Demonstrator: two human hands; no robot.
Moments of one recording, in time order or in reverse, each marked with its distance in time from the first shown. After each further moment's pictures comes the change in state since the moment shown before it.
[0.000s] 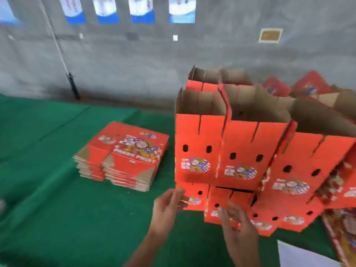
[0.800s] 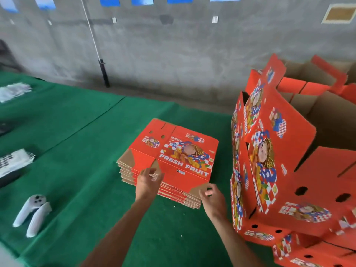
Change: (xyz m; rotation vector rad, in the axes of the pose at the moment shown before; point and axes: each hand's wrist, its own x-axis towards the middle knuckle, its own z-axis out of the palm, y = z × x) left_hand 0.225 -0.049 -0.327 0.713 0.410 -0.091; right_hand 0.112 0.003 0.391 -0.297 -0.402 0.136
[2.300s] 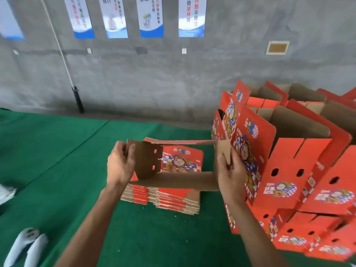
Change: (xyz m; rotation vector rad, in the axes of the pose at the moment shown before) left_hand 0.019 0.092 -0.182 -0.158 0.223 0.394; right_hand -0.092 -0.167 -0.087 0.396 0.555 -0.466
